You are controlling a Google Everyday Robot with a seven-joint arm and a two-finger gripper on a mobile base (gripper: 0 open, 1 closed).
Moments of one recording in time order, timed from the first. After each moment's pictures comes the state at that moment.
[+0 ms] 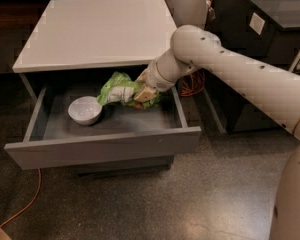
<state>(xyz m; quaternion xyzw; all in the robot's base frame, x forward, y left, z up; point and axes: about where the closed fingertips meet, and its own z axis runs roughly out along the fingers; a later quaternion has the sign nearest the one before) 0.684 0.012 0.769 -0.67 0.66 0.10 0.33</state>
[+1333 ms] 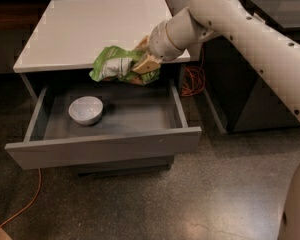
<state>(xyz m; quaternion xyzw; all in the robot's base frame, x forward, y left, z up) 0.685 0.009 0.882 -0.69 0.60 0.11 0.39</state>
